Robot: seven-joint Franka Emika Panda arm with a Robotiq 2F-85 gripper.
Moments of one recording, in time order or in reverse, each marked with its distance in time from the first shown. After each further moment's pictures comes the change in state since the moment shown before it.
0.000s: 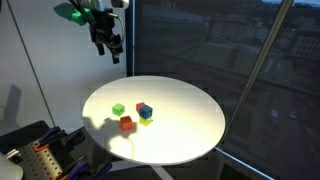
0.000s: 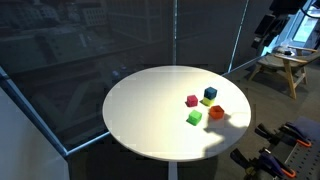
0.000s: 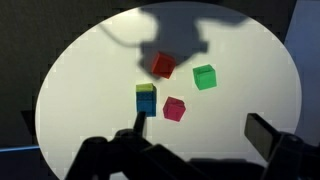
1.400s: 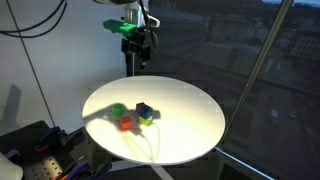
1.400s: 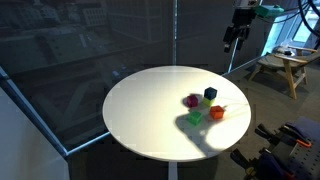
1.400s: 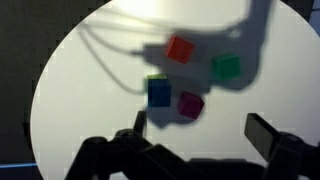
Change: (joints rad) arm -0.001 0.496 0.004 0.371 0.008 -0.023 -0.031
